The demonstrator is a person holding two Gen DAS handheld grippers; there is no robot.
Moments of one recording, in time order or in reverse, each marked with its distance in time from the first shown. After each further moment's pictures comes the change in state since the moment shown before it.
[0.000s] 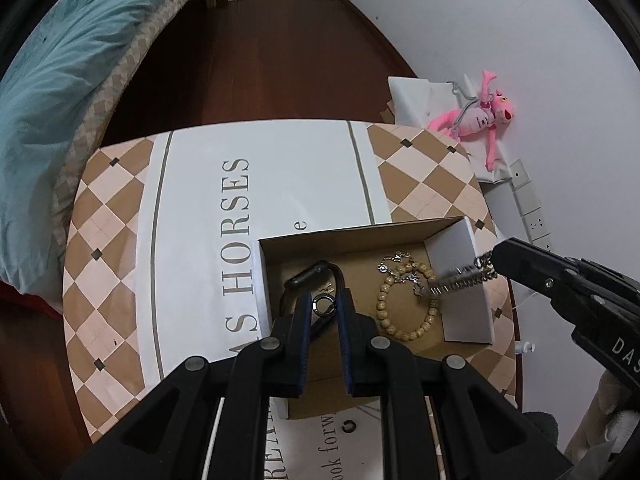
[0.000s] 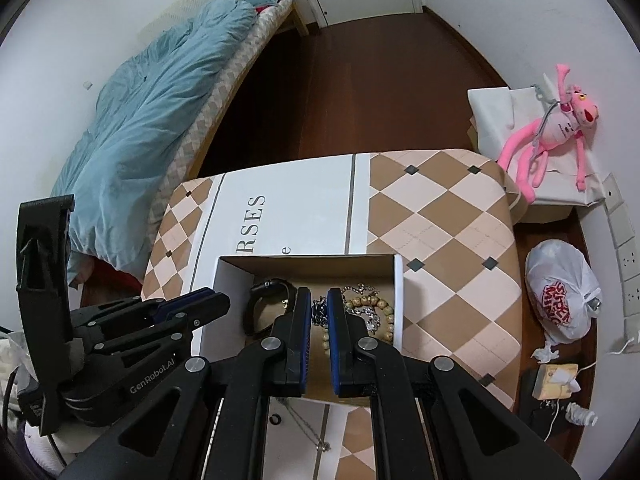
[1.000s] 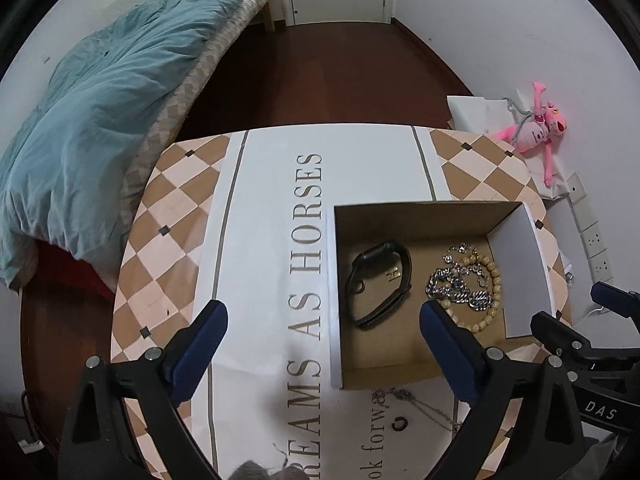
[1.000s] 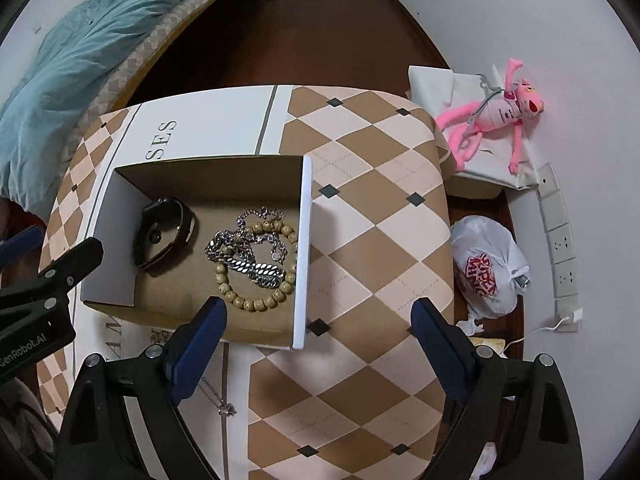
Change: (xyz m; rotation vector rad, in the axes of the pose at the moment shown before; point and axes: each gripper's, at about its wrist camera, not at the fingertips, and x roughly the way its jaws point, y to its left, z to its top) left arm -0.008 0.005 -0.042 -0.042 -0.124 0.257; right arm 0.020 -0.021 -0.059 -0.064 0.090 -0.347
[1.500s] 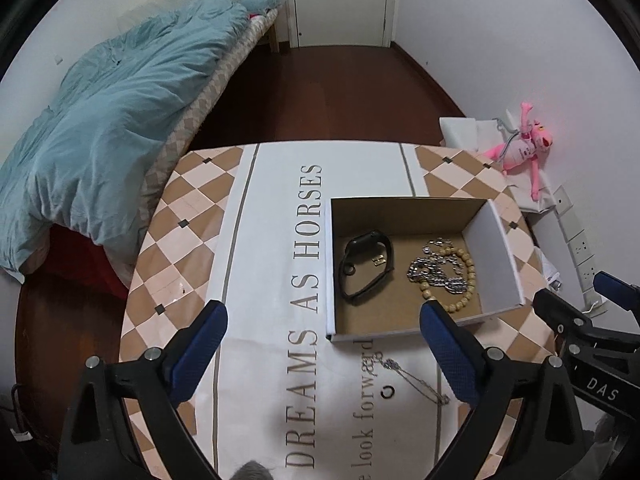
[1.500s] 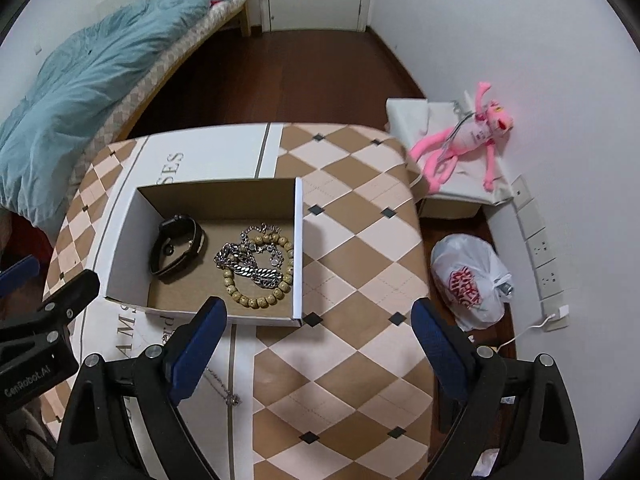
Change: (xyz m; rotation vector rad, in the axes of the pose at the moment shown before) left arm -0.051 -0.001 -0.032 -0.019 -0.098 -0.011; right arm -0.058 0.003 -0.033 0.040 -0.167 -0.051
